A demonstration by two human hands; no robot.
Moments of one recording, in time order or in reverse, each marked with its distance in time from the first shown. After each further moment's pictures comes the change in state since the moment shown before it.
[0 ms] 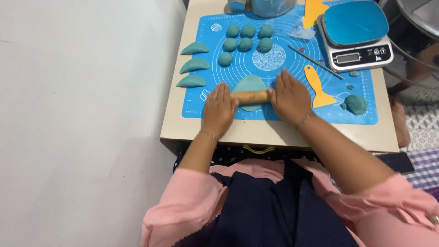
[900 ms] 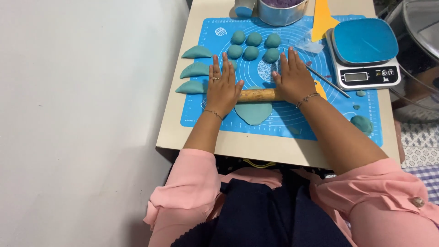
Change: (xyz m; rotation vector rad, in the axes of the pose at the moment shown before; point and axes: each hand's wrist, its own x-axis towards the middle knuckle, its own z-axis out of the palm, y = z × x) left_hand 0.090 -0.028 0.023 0.073 0.136 0.018; right_hand 0.093 0.022 -0.014 0.037 -0.002 -0.041
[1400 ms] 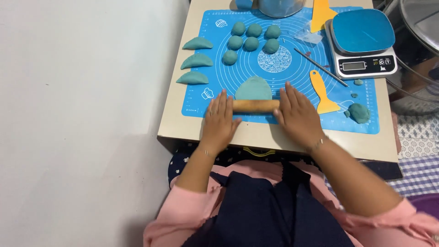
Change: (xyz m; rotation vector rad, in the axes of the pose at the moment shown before) left_hand -0.128 0.028 -0.033 -0.134 0.020 0.091; right_hand -0.139 -0.049 -0.030 -0.082 -0.101 -0.044
